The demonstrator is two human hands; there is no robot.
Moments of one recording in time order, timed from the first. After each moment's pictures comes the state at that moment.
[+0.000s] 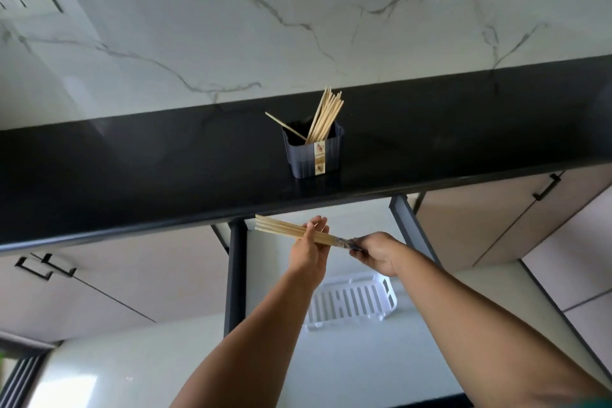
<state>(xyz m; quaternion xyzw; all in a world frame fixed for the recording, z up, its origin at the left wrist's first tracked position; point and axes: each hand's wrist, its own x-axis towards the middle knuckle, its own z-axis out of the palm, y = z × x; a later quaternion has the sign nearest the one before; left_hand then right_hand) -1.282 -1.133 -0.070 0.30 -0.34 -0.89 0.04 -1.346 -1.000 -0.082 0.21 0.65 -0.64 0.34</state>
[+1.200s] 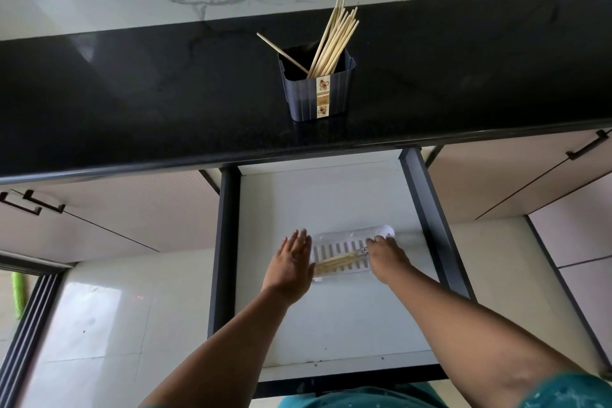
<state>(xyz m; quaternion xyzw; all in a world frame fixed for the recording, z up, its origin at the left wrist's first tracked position) -1.200 -1.159 -0.199 0.03 -0.98 -0.14 -0.10 -1.305 -0.956 -0.190 -0.17 0.94 0.02 0.30</state>
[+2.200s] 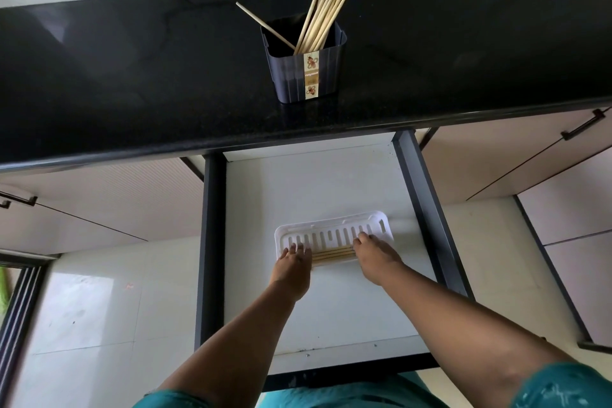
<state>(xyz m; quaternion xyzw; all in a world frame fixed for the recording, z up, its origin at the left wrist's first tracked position) -1.201 -1.134 -0.235 0.02 -0.96 -0.08 -0.25 -1.293 -0.949 -0.219 -0.28 0.91 0.10 0.29</state>
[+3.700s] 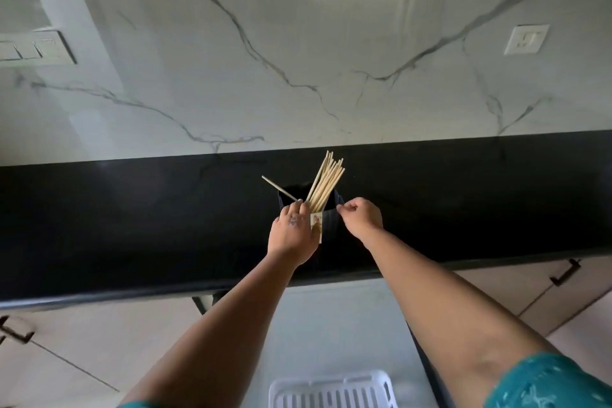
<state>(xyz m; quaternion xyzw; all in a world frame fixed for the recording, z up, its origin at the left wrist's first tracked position) -1.430 -1.204 0.010 0.07 -0.97 -0.15 0.16 -1.526 -1.064 0.013 -0.01 0.92 -0.40 0.05</state>
